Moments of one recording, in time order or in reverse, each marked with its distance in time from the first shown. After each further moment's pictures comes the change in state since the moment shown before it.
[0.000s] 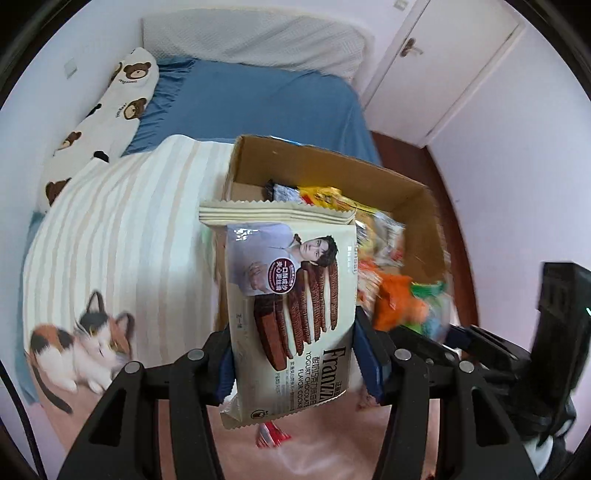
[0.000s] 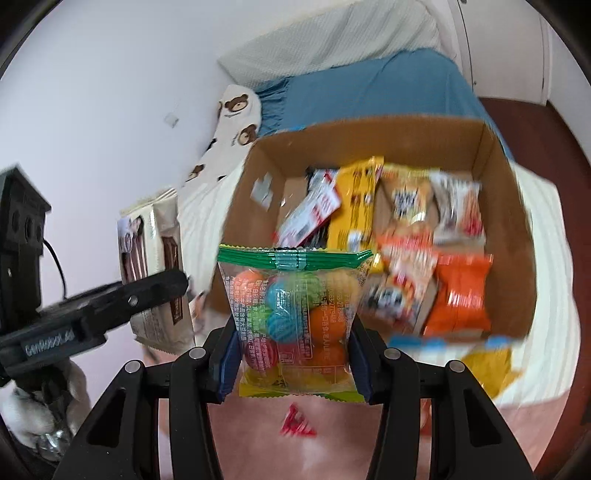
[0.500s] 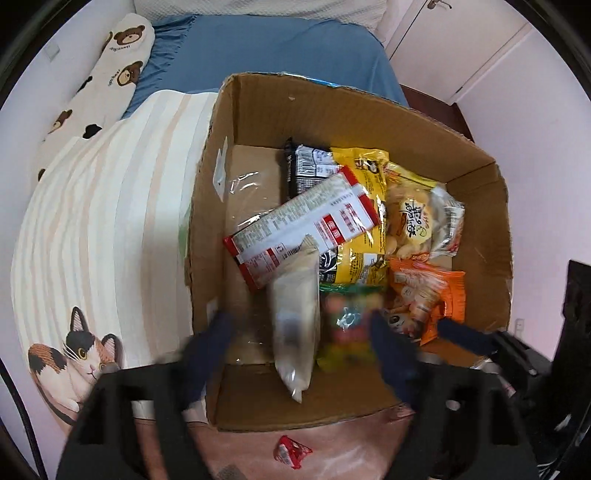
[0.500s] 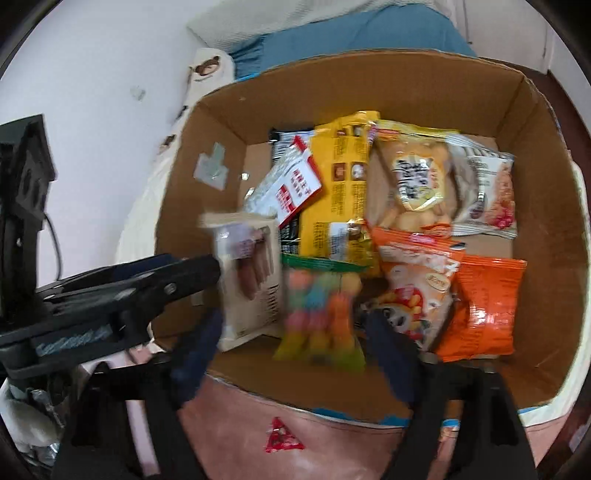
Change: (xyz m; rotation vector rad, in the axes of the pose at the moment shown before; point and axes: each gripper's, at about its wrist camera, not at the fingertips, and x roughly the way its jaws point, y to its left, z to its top) left arm 0.088 0.008 0.022 -0.001 0.183 0.077; right arm 0.082 -0.029 0.024 0.057 0.180 -0.045
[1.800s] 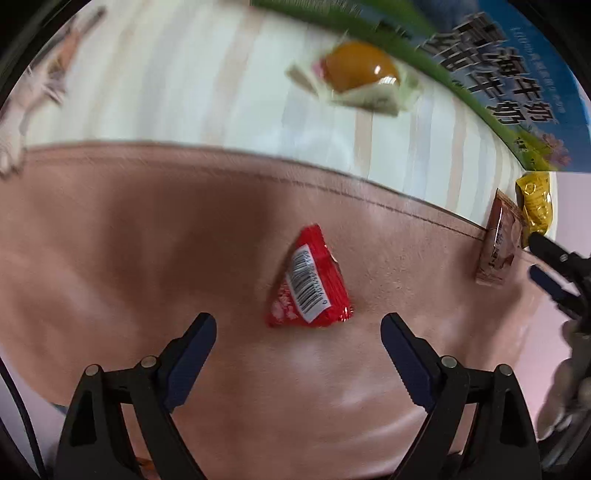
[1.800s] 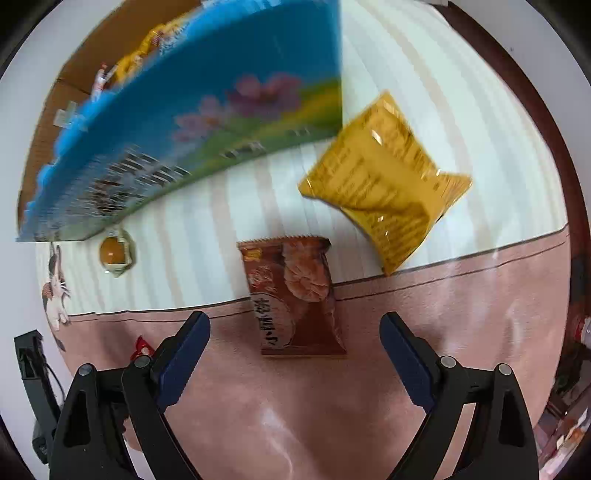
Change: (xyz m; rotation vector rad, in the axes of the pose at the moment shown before) left arm 0.114 0.025 -0.226 -0.211 0.245 -0.024; right arm 0.020 -0.134 -0.172 0.287 0.068 -0.188
